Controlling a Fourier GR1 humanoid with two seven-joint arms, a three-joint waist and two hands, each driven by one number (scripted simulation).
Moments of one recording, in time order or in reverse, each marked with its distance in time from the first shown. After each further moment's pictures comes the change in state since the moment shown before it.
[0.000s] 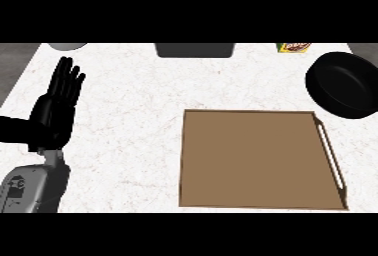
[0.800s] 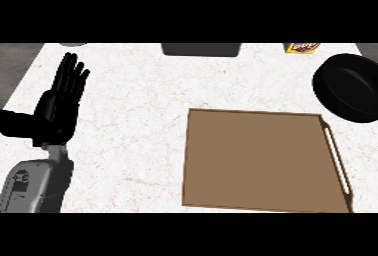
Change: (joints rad) left arm -0.034 -0.014 0.006 0.026 -0.001 -0.016 -0.003; right arm -0.230 -0.069 -0.081 0.730 0.010 -0.090 -0.324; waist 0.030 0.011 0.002
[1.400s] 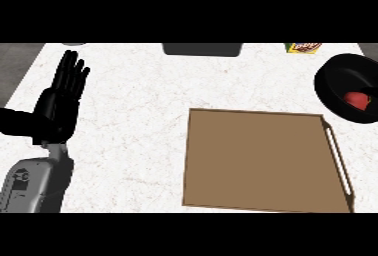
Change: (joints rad) left arm -0.012 -0.002 -0.001 -0.009 -0.008 0.001 0.010; right arm -0.084 0.005 -0.093 0.166 -0.109 0.122 -0.228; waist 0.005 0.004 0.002
